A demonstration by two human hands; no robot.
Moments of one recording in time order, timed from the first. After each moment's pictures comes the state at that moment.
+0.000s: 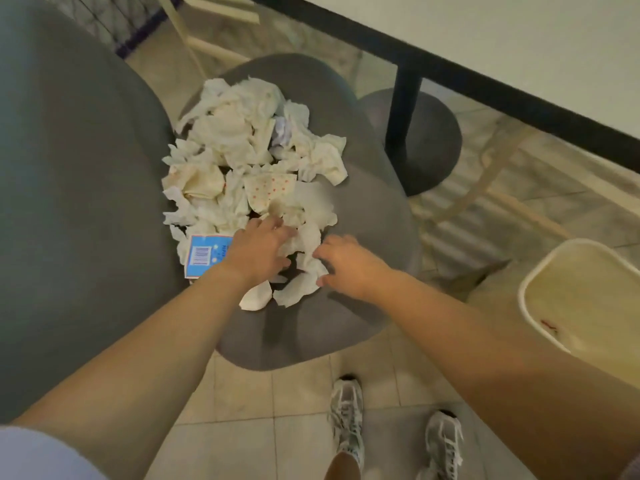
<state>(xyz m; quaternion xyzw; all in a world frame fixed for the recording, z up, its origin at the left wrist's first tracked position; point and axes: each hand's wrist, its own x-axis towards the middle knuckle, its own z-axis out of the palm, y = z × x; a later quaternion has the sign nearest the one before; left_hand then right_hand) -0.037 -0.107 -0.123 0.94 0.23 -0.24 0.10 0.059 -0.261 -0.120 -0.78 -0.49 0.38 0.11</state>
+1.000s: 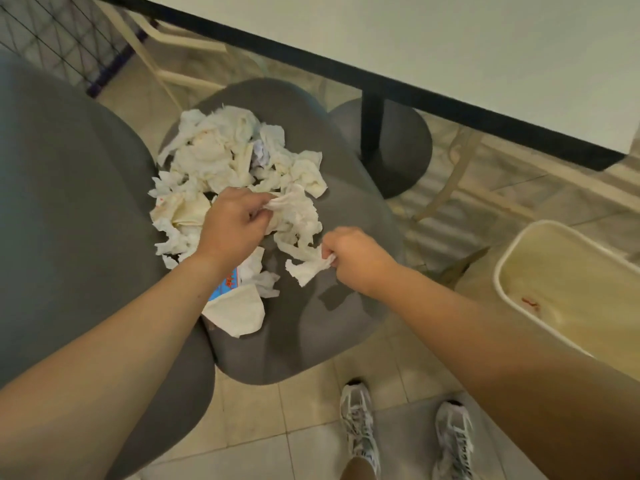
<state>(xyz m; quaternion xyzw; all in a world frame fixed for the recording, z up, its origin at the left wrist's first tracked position) -0.009 -0.095 -0.061 0.95 0.22 0.07 0.23 0.071 -0.276 -0.086 -0.83 -0.42 0.31 0.19</state>
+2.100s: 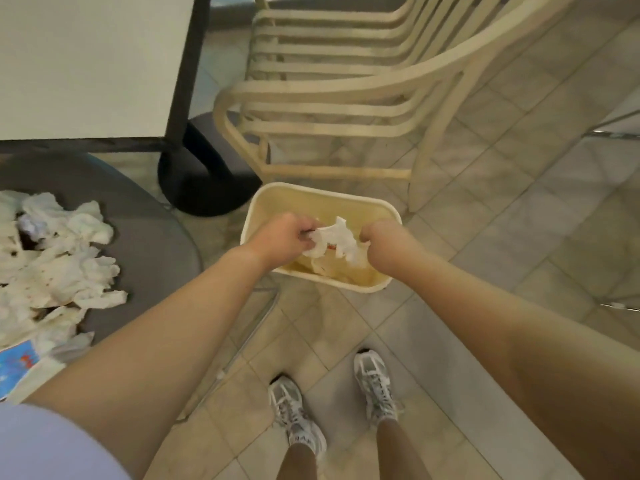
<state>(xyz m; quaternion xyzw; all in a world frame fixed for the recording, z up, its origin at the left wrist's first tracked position) 0.138 -0.480 -0.089 0.92 -0.01 -0.29 0.27 0.142 -0.657 -0.089 -0.90 -0.04 0.39 0.18</state>
